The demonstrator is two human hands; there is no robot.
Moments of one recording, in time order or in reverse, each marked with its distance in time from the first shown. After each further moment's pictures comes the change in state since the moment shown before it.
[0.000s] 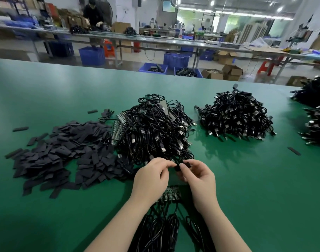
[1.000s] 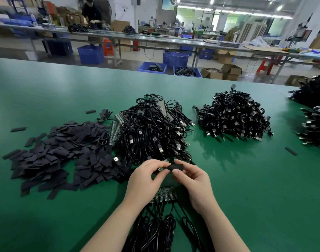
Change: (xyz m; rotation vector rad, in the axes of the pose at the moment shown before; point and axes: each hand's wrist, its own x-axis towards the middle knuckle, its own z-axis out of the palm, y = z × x) left_hand -0.004 -0.014 -0.002 -0.215 0.048 -0.011; right_hand -0.002 -0.010 -0.004 0.088 -0.217 0.118
